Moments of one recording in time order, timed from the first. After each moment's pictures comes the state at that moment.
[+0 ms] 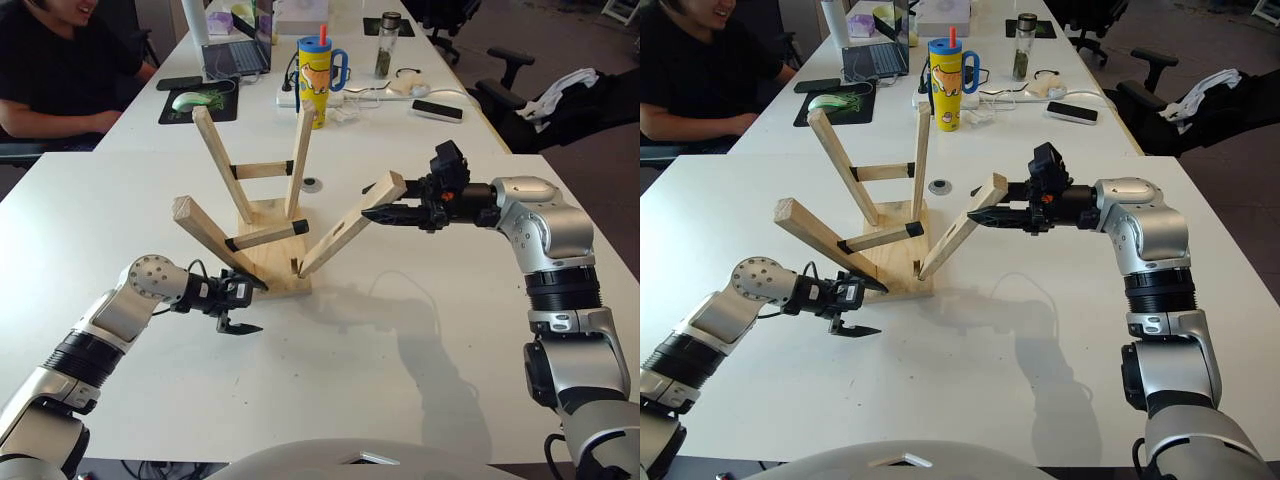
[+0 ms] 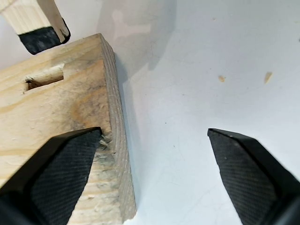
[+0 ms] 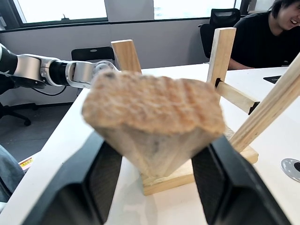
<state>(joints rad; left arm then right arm) -0.33 0.82 -0.44 0.15 -0.04 -0.06 -1.21 -0.69 -0.56 0.02 0.22 0.49 0.51 1.39</state>
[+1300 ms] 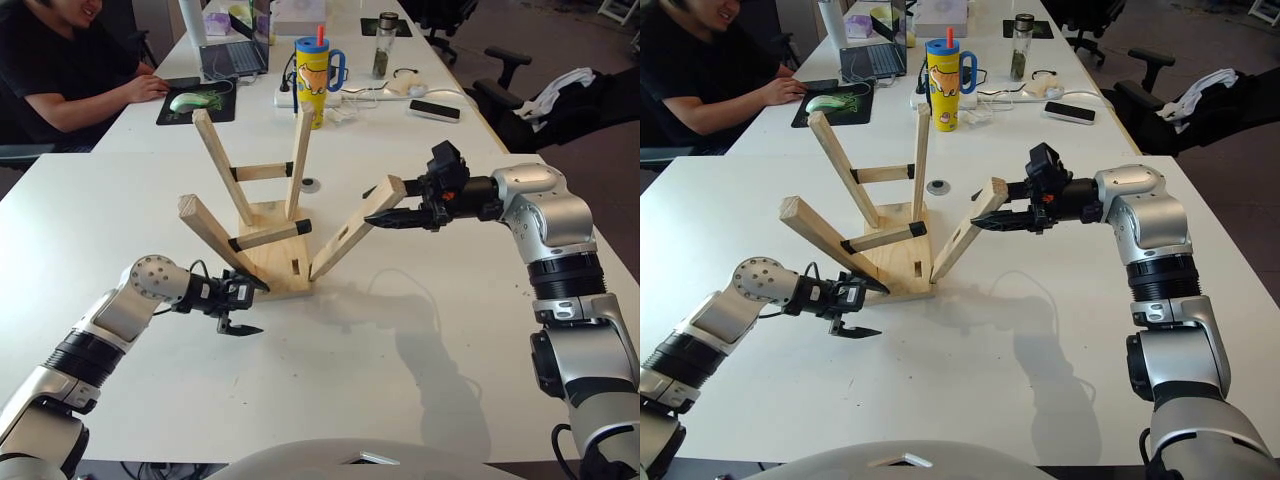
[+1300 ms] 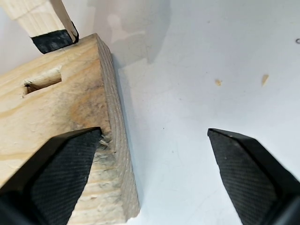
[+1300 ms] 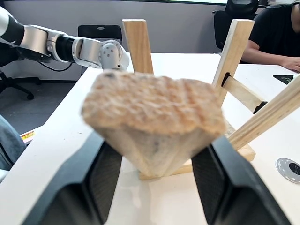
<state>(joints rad) -0.35 0.83 -0.46 0.16 -0.04 -0.09 -1.22 -0.75 -0.60 0.10 0.31 0.44 0.38 1.49</state>
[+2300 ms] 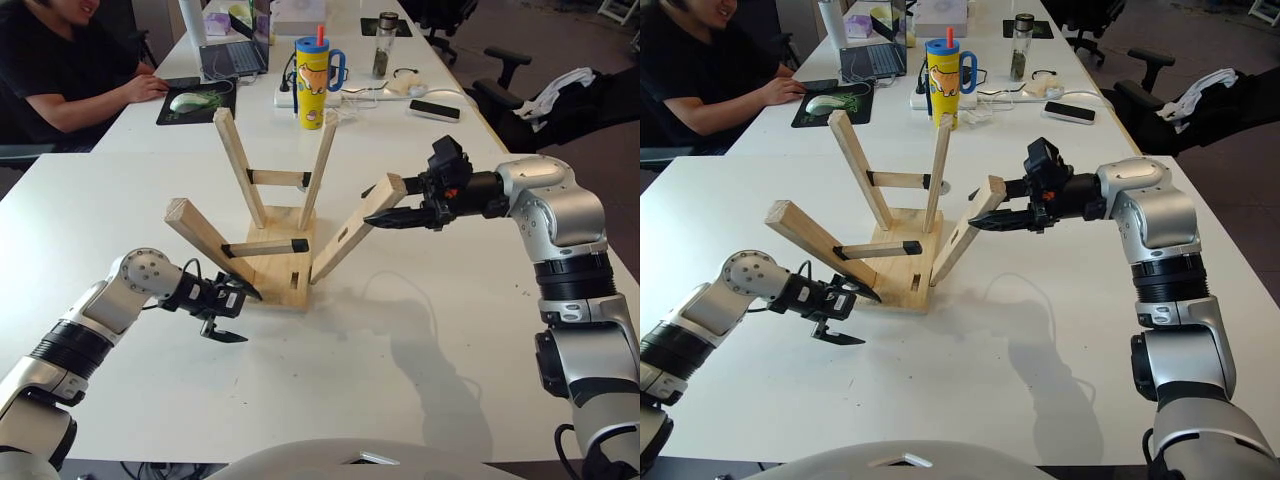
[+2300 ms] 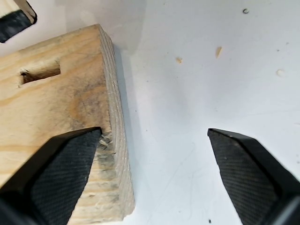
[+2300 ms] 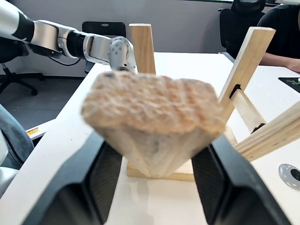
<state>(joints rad) -0.38 0.89 -0.49 0.18 -0.04 -0.19 -1.33 -0.77 -0.63 0.08 0.19 0.46 0.50 1.48</state>
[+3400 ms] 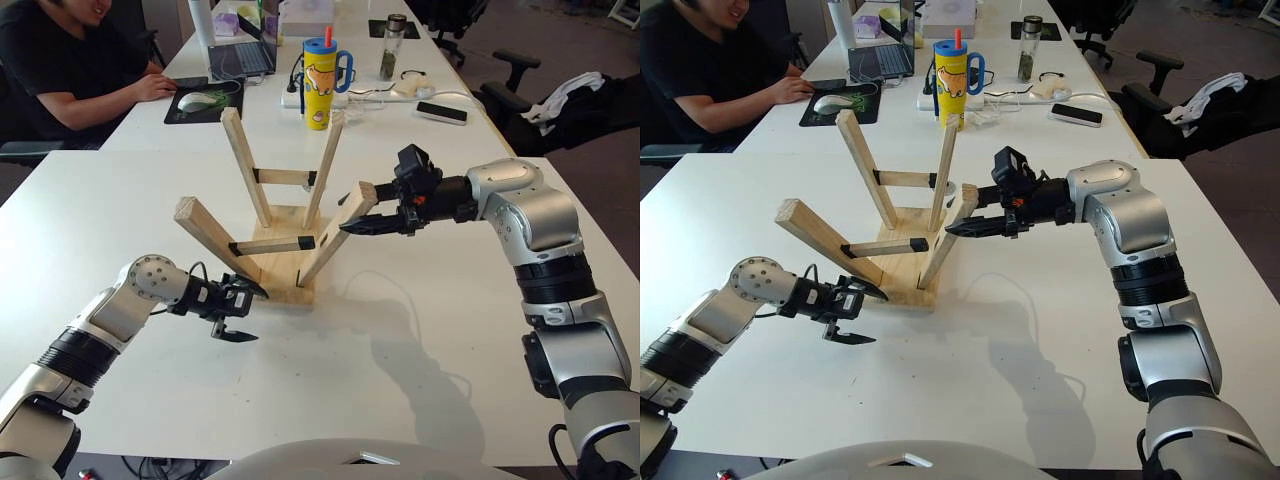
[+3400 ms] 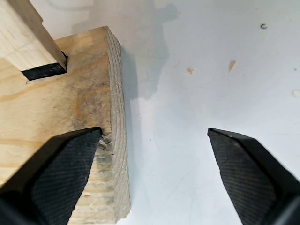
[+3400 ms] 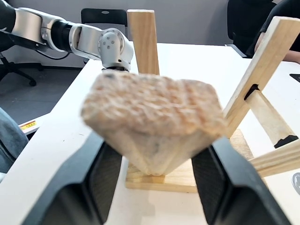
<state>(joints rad) -0.35 0.86 -0.49 0.13 -0.04 -0.11 -1.25 -0.76 -0.58 0.18 0.11 0.41 0.53 1.36</state>
